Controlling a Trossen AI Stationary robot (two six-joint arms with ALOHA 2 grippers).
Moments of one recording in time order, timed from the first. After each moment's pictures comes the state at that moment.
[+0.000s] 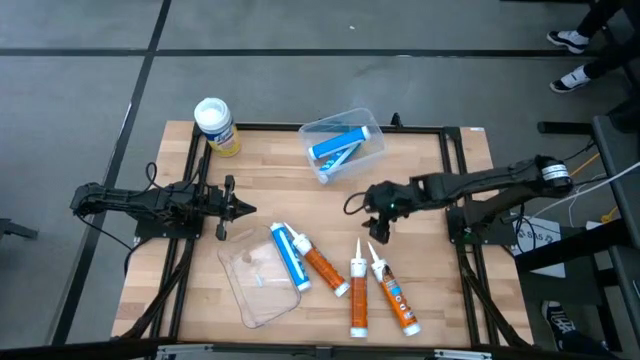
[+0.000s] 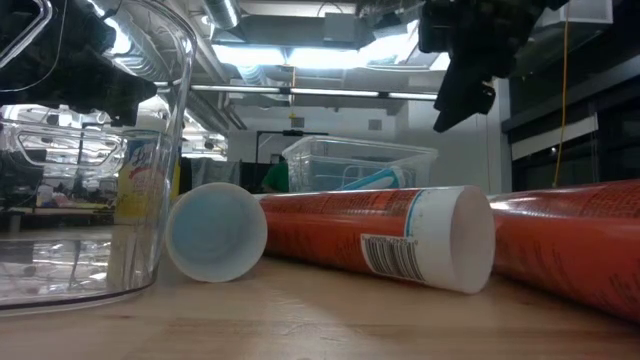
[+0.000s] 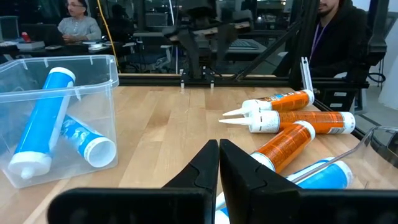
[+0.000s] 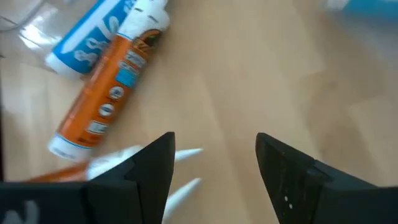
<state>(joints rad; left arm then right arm) -0.03 0.12 0.01 0.05 -0.03 -0.03 0.08 1.32 0.95 -0.57 0.03 0.45</state>
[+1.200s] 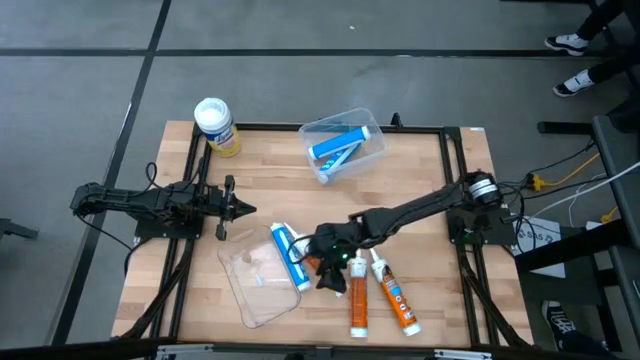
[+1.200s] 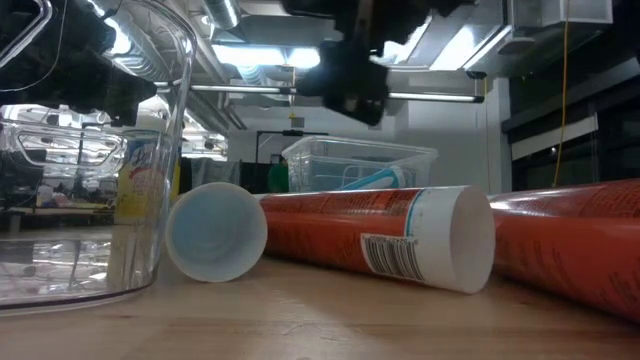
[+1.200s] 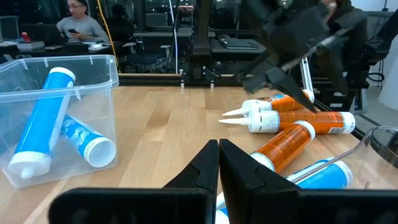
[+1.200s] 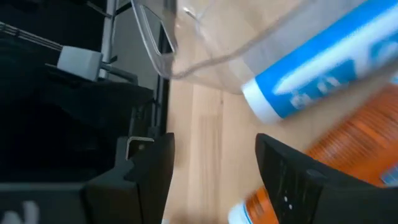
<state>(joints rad) -0.03 0.12 0.01 0.05 -0.03 -0.03 0.25 1.92 1.40 -0.27 -0.41 0.53</state>
